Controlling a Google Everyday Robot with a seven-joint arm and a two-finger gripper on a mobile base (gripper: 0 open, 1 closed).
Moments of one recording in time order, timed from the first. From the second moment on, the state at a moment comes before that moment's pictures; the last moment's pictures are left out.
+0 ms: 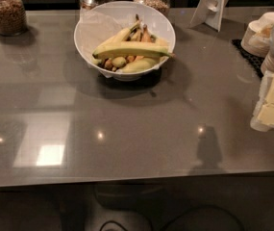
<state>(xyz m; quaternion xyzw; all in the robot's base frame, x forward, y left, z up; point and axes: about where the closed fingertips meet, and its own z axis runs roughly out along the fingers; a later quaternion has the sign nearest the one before) 0.438 -0.217 0.976 -0.60 0.78 -0.03 0.16</state>
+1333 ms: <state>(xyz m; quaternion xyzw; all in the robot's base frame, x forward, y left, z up) 0.530 -0.151 0.981 -0.61 0.73 -0.01 0.30</state>
